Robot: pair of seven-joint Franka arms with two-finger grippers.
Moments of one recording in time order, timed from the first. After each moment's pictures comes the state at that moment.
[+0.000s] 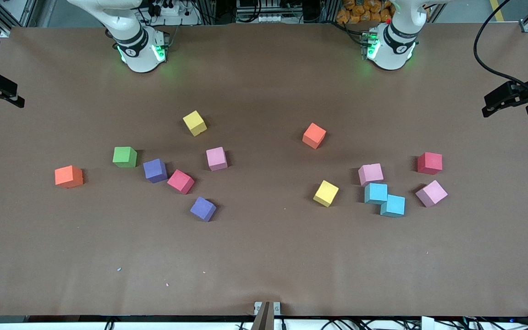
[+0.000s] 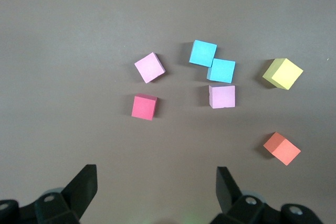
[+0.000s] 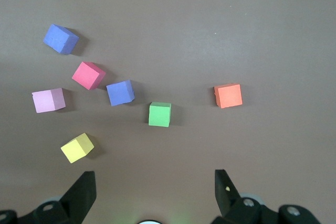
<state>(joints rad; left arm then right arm) 0.03 0.01 -0.07 -1.49 0.02 1.48 -0.07 -0.07 0.00 -0.01 -1.45 0.03 1.41 -0.17</state>
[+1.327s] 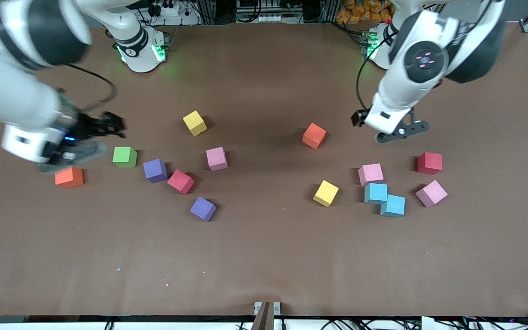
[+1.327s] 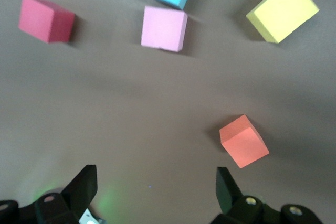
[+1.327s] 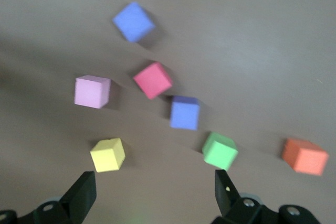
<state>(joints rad) 0.02 0.03 -0.52 -2.02 0.02 1.82 -0.83 0.30 0.26 0.01 -1.46 0.04 1.56 -0.16</state>
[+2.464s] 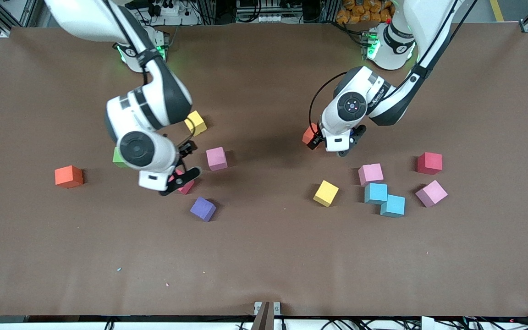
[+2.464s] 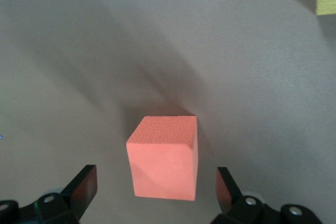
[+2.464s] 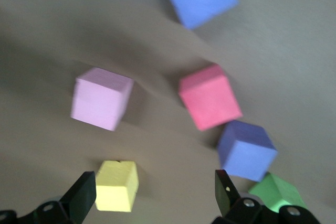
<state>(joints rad) -0.04 0.37 -0.60 -2.15 0.02 2.28 -1.53 0.46 0.46 0.01 -1.60 0.04 1.77 -0.13</state>
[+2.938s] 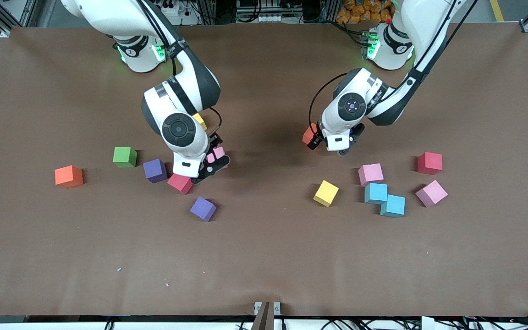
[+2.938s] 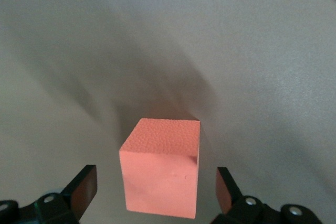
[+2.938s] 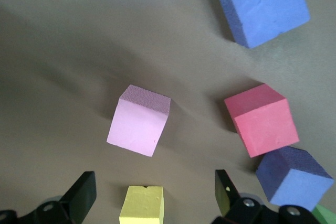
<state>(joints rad) -0.04 0.40 -0.60 -2.19 0.02 2.37 -1.57 0.55 0.46 0.01 -1.70 0.04 1.92 -0.07</state>
